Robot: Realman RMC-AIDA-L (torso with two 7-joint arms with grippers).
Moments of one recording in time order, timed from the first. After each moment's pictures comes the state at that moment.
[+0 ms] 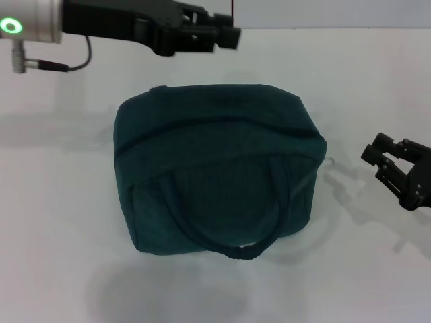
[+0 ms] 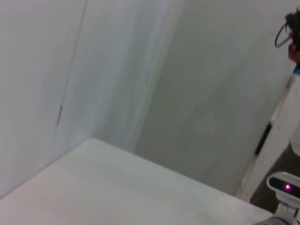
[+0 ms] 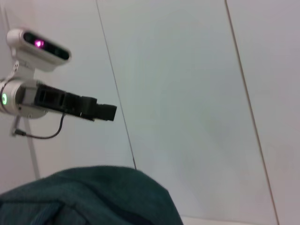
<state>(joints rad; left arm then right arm) -0.75 -1.94 0.94 0.86 1.74 1.69 -1.89 0.26 1.99 -1.49 -0.31 -0.75 -1.47 0.79</state>
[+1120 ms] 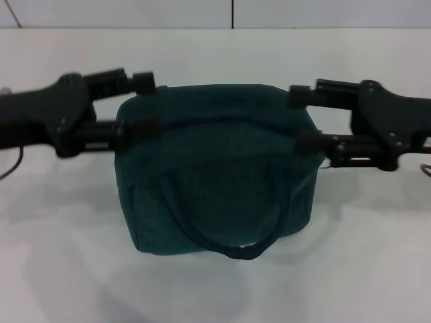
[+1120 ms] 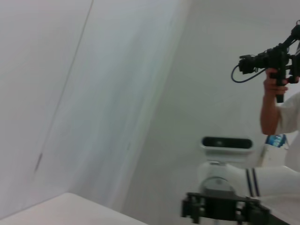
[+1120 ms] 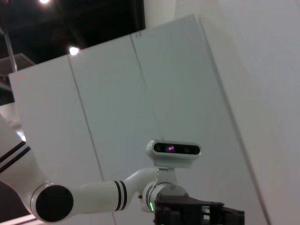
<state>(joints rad) -0.41 -1.98 0.83 0.85 1.57 1.94 -1.64 0.55 1.91 -1.41 -0.59 -1.10 -1.75 1.36</state>
